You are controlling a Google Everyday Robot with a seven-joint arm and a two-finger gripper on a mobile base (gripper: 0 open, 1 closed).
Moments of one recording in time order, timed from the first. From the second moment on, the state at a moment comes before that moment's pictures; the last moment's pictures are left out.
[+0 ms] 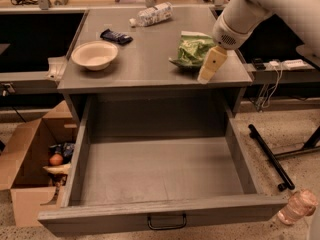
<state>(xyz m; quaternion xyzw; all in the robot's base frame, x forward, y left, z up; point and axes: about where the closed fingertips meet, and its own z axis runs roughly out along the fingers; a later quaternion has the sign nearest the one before) 0.677 -0.167 0.897 -0.54 0.81 -0.04 0.25</state>
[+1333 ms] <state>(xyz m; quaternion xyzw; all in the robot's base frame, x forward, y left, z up) 0.723 -0.150 0.866 -0.53 0.79 -0.01 0.30</state>
